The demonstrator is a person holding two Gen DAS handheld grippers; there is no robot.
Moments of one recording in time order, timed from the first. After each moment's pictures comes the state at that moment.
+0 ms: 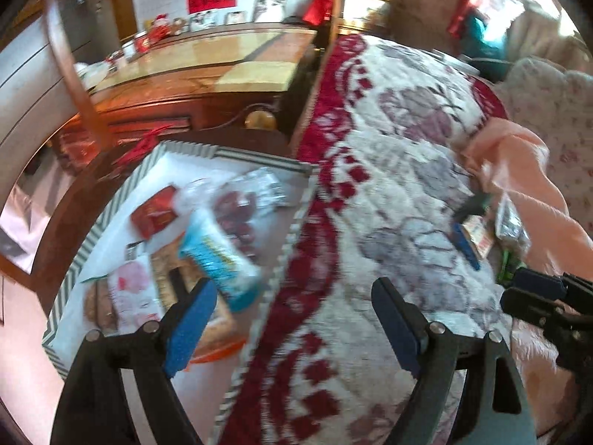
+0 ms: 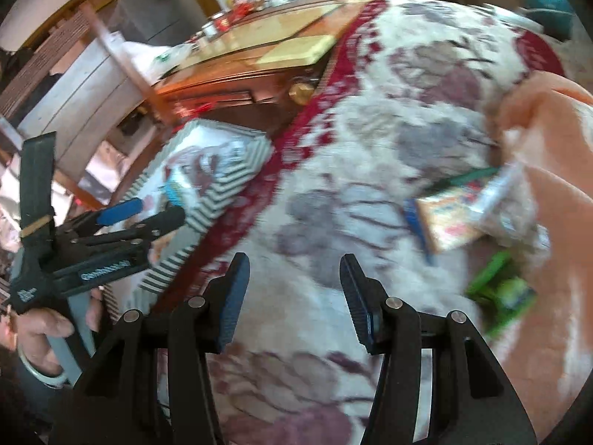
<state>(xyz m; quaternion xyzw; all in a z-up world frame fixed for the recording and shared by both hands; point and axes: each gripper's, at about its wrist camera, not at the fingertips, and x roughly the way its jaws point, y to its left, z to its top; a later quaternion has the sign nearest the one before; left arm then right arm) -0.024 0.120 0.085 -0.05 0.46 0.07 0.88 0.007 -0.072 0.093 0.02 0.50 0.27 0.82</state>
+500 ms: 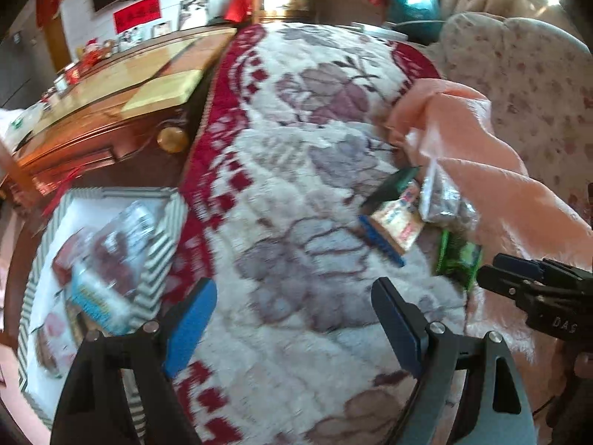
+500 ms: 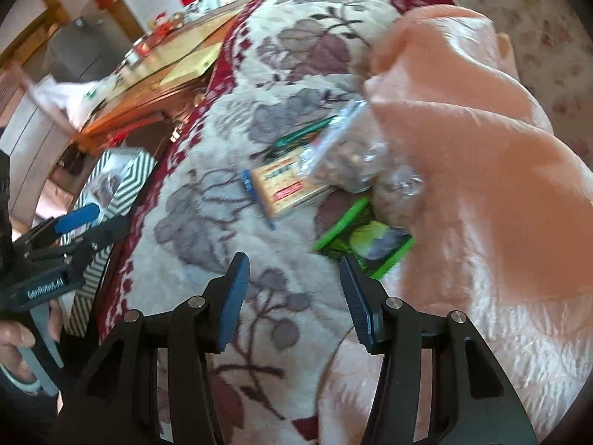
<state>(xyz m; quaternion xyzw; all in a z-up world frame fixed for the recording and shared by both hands) 0.014 0.026 0.082 0.00 0.47 -0.04 0.88 0.018 -0.179 0.066 0.07 0.52 0.15 0.84</state>
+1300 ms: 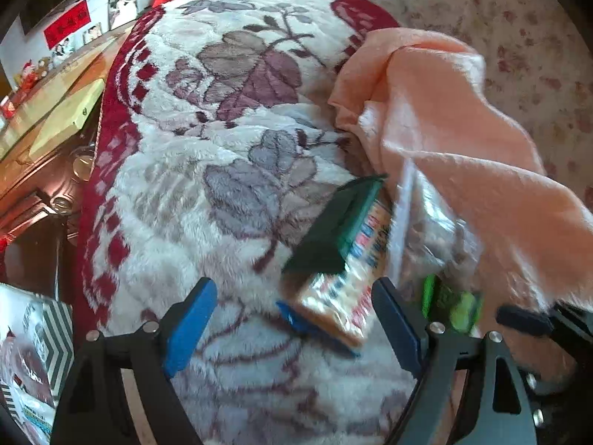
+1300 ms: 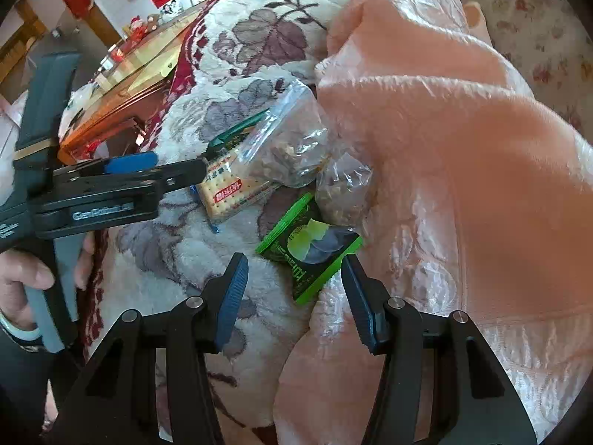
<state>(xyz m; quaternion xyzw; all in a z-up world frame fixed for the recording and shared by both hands) 0.119 -0.052 0.038 0.05 0.53 -0.12 0.84 0.032 -0.210 0.042 0.09 0.54 0.12 0.83</state>
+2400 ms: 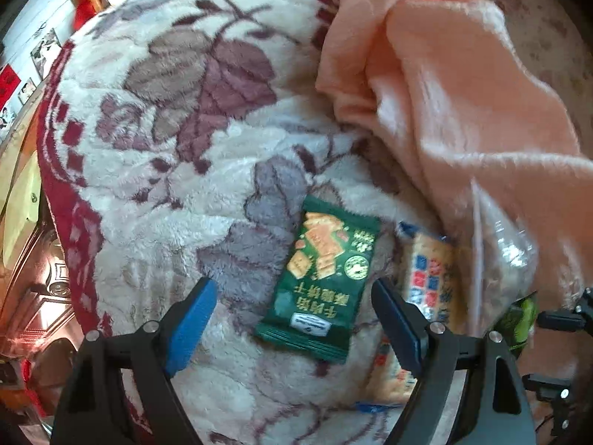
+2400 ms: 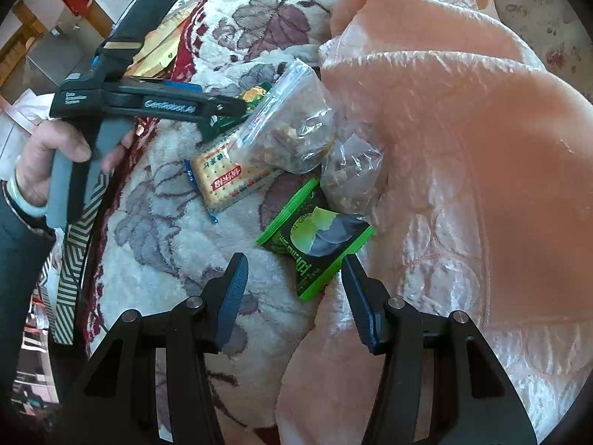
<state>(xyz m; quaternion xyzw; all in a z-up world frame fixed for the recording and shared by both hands) 0.210 -0.064 0.011 0.18 0.56 -0.21 0.78 0.037 -0.207 0.029 0.09 0.56 0.14 0.81</state>
